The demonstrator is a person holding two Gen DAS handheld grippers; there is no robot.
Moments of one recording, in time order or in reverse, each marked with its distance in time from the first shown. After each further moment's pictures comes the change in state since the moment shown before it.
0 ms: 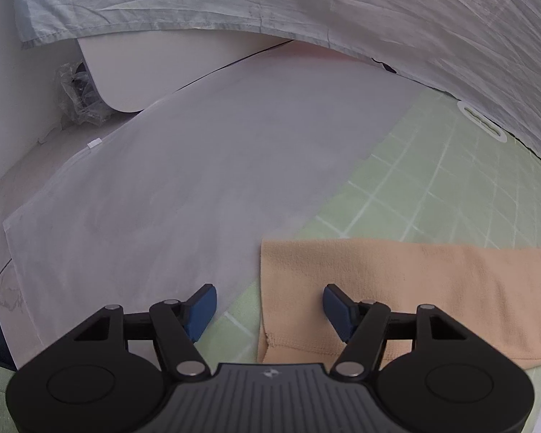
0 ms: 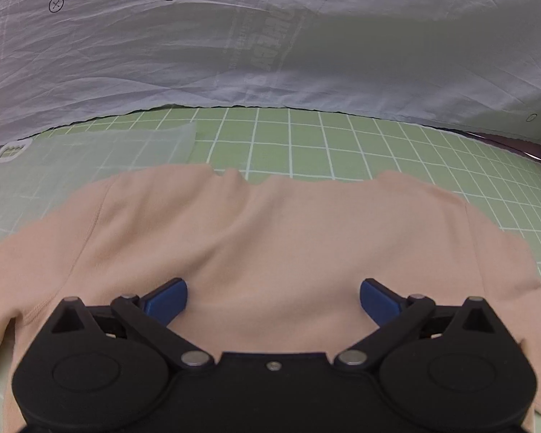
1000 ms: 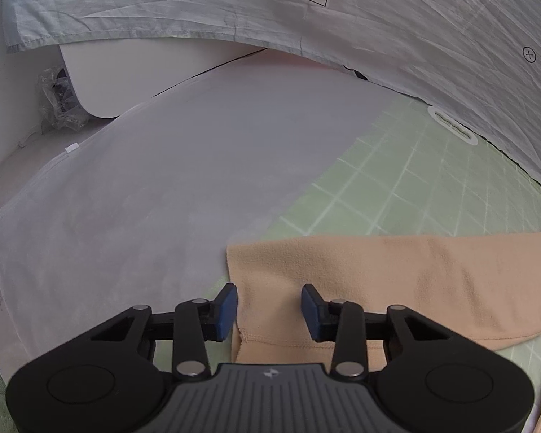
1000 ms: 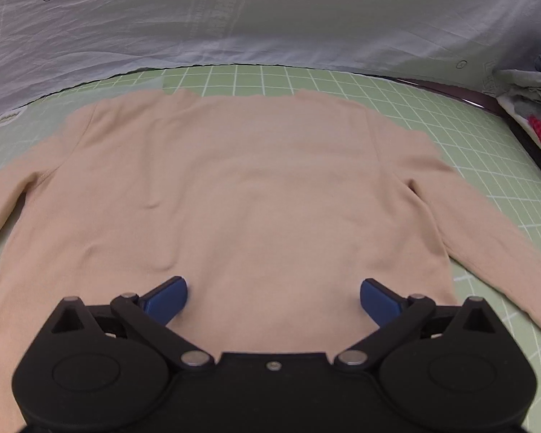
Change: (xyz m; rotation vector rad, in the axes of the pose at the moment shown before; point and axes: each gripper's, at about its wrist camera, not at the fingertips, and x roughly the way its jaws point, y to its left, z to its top) left arm -0.010 -0.008 -0.005 0.014 -0.039 -0.101; right arm -0.091 -0.040 -0.098 0.080 0.063 -0.105
